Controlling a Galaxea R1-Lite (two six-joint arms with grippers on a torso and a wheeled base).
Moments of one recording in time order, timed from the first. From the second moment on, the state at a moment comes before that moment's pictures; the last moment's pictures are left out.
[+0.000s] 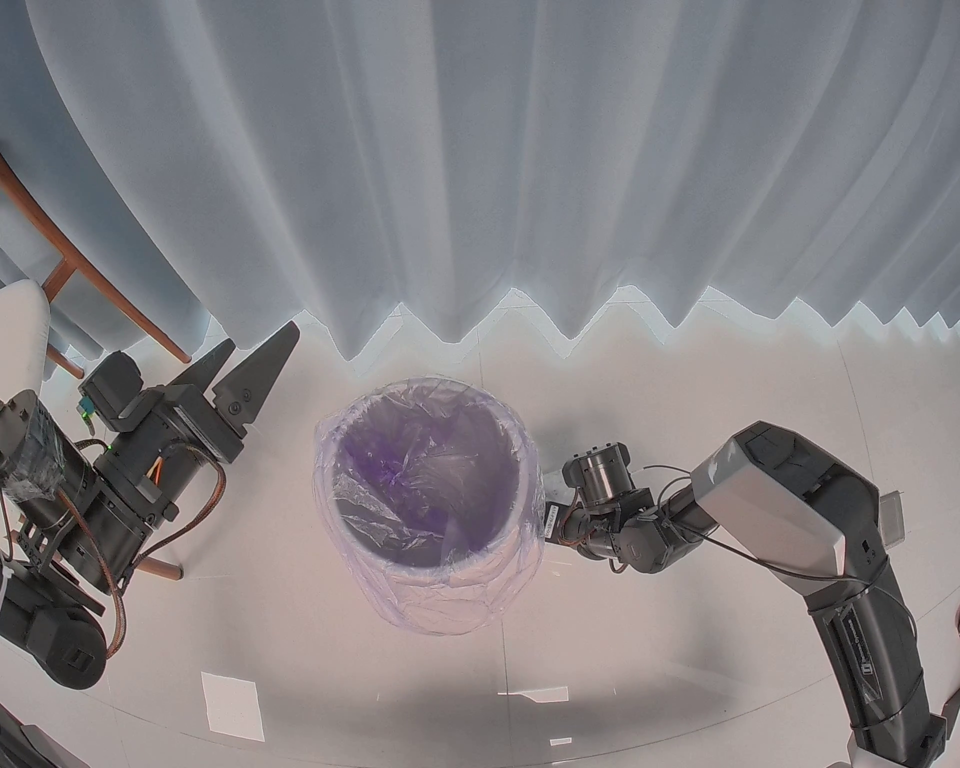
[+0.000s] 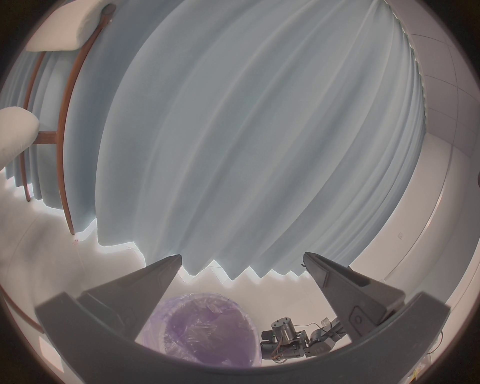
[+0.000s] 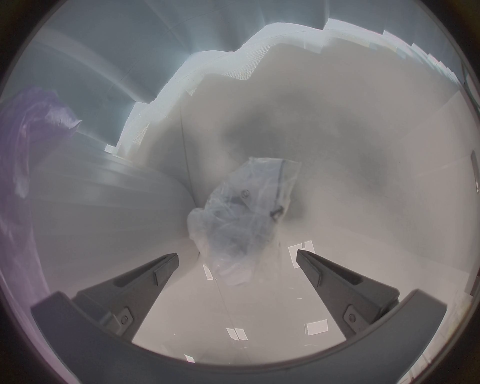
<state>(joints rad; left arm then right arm) -0.33 1.59 -0.35 -1.54 -0.12 -0.36 0.51 2.64 -1.54 -0.37 -0.08 0.59</state>
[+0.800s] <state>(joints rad) -0.34 1.57 -0.34 -1.54 -0.13 -0.36 0.48 2.81 -1.95 -0.14 -0.12 0.65</state>
